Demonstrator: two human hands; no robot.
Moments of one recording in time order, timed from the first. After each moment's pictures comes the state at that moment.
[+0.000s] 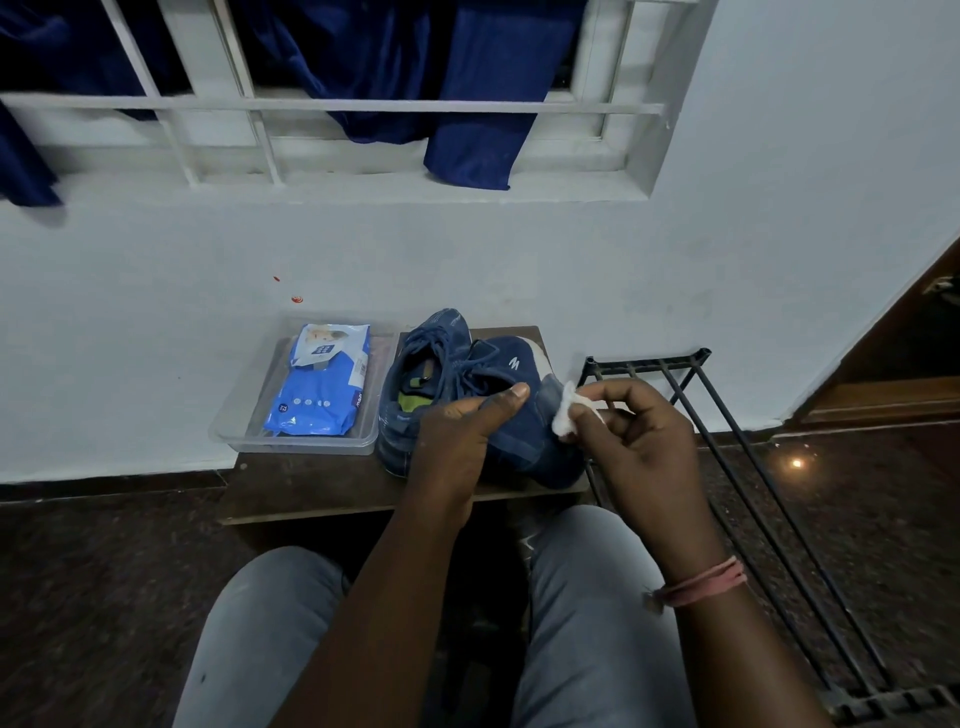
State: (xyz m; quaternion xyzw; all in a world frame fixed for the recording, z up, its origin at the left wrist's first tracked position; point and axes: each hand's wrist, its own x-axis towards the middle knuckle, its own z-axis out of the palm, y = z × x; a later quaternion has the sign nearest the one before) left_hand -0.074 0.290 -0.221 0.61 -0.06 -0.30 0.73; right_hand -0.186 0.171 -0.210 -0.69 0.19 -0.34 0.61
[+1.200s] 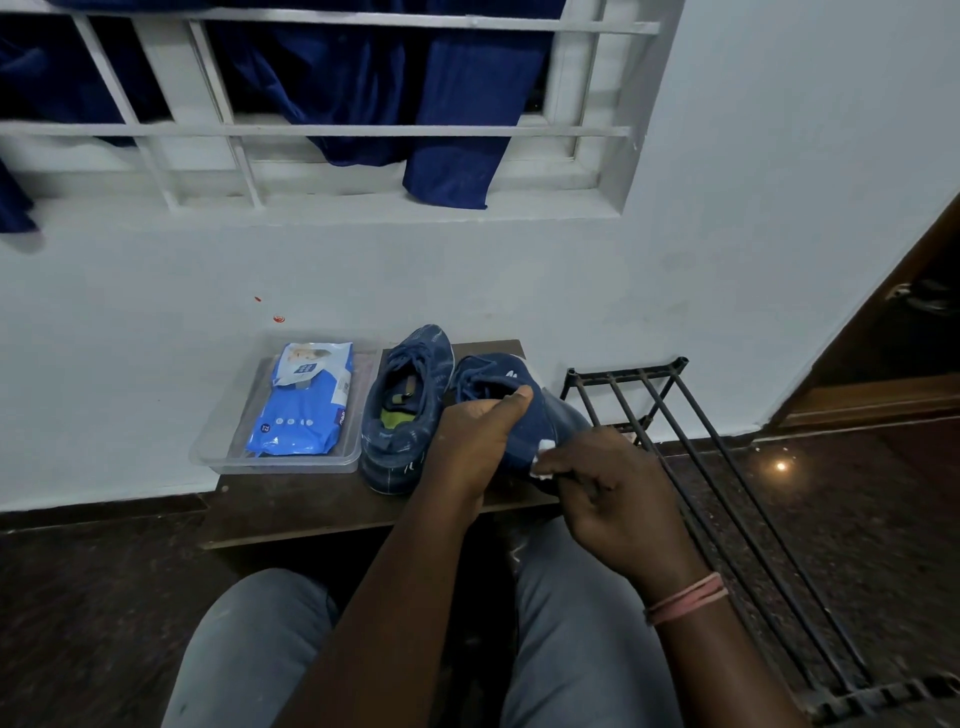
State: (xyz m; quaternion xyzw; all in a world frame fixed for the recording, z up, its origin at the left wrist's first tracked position) left_hand -0.074 0.261 -0.213 0.67 -0.10 -0.32 0.67; right_hand -0.208 0.163 -0.224 -0.89 0.05 -0.36 0.27
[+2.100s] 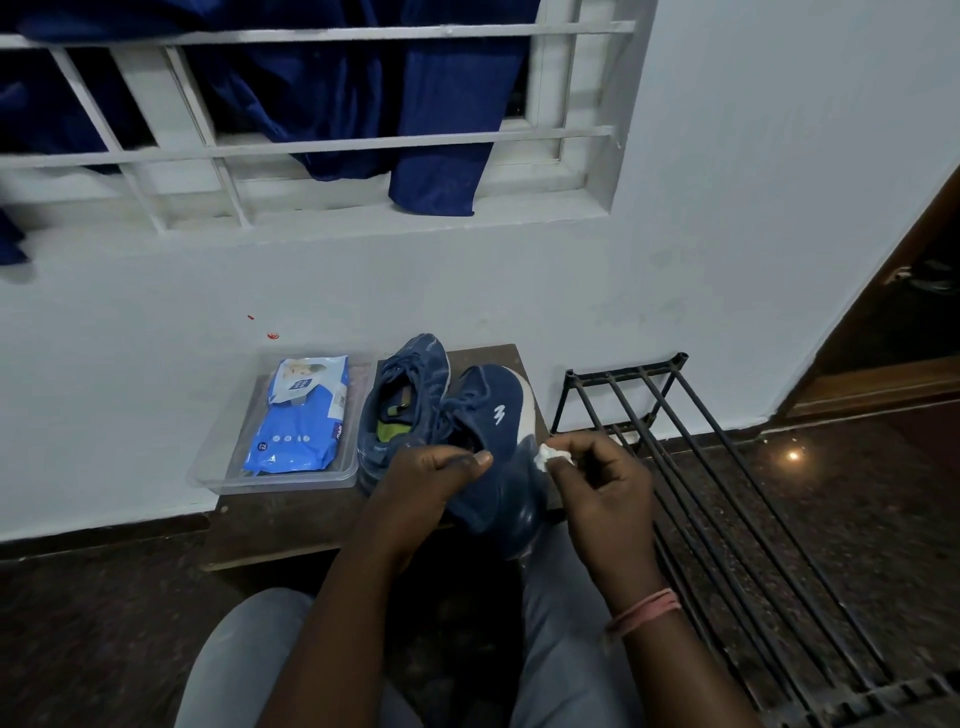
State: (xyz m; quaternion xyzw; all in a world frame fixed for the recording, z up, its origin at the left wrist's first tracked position) left_hand -0.059 0.318 -0.232 0.73 -0.19 -0.32 0.58; right_hand -0.186 0.176 -0.258 -0.67 0.22 -0.41 0.57
